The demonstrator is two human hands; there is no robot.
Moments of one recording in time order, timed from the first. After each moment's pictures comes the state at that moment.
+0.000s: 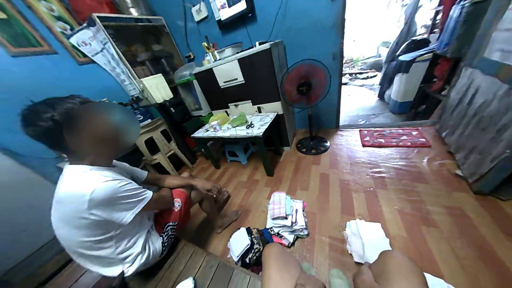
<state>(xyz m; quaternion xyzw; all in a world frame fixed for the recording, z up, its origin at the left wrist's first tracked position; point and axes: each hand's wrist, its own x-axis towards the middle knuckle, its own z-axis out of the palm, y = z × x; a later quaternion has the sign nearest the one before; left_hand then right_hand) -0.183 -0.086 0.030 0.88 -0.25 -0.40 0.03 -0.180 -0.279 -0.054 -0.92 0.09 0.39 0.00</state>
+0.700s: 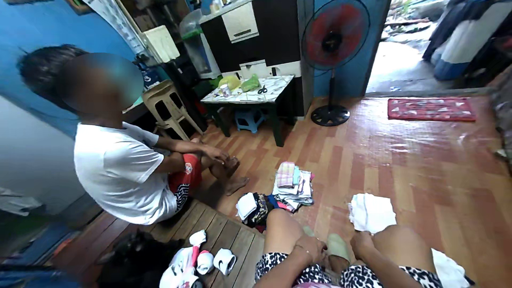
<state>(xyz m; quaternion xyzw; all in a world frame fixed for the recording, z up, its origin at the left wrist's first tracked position) -0.173 -0.085 0.024 0.88 -0.25 -0.39 0.08 -0.168 -0.286 -0.055 -0.90 -0.02 0.43 -0.05</state>
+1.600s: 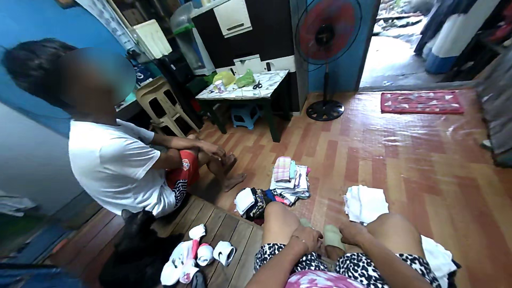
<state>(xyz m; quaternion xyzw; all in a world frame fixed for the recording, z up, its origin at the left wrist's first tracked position) -0.175 -0.084 0.022 0.89 -0.26 -0.38 0.06 -0.146 -0.291 -0.057 -0.89 -0.10 0.45 -0.01</state>
